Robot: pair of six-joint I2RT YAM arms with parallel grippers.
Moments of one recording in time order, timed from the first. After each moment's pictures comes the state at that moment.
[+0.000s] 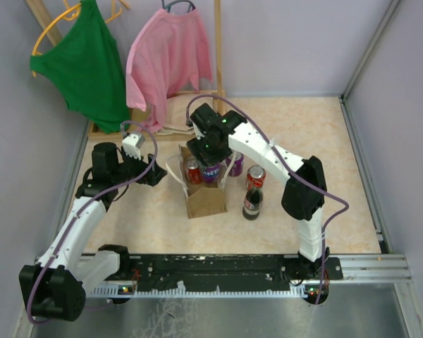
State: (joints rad) left arm -0.13 0.98 0.72 -0.27 0.45 -0.02; right arm 0.79 1.98 1.94 -1.09 0.00 0.16
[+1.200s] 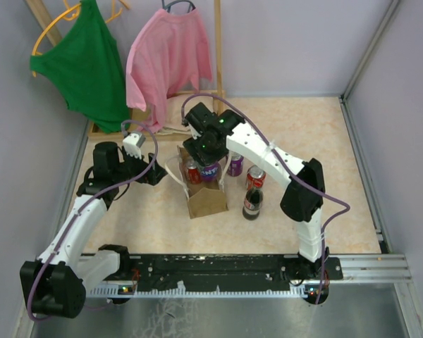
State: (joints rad) left arm -0.13 1.00 0.72 -0.25 0.45 -0.02; right arm 0.83 1.98 2.01 -1.14 0.05 0.16
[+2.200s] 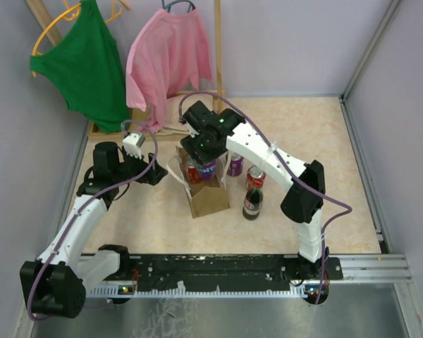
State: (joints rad) left arm -0.13 1.00 0.72 -0.25 0.46 -0.03; right arm 0.86 1.98 2.07 -1.17 0.08 0.16
